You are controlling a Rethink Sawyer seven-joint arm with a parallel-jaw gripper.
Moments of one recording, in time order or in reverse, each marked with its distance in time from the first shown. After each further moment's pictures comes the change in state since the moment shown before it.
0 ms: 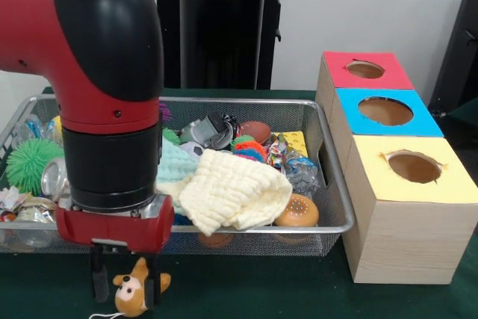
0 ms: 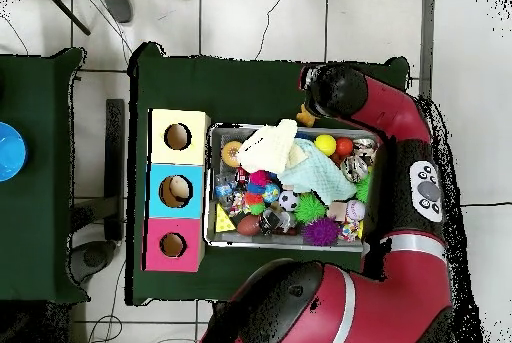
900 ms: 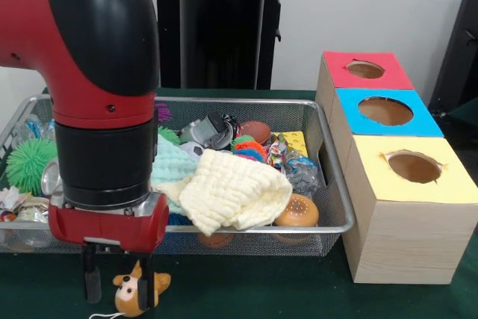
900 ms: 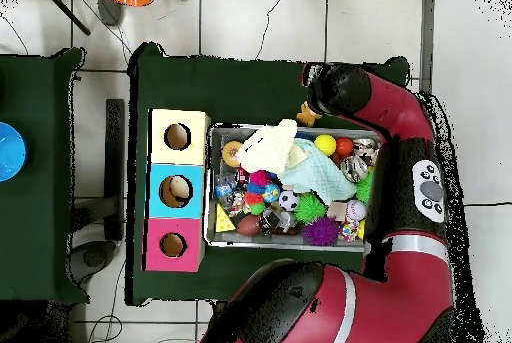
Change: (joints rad) arm -0.001 -0.003 -0.003 -0.017 0.002 0.000 0.000
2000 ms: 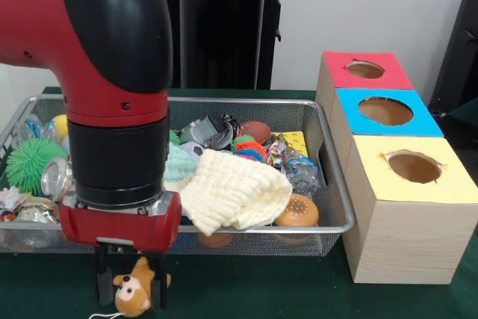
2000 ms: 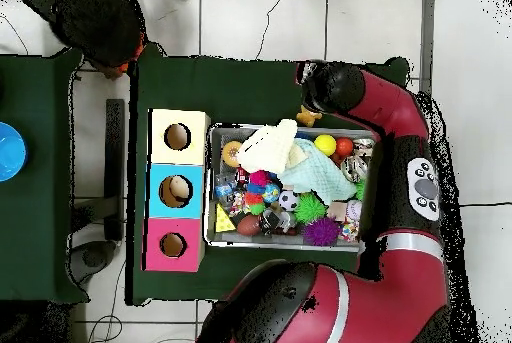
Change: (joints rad) arm 0.013 -0.004 0.000 0.000 0.013 0.000 0.000
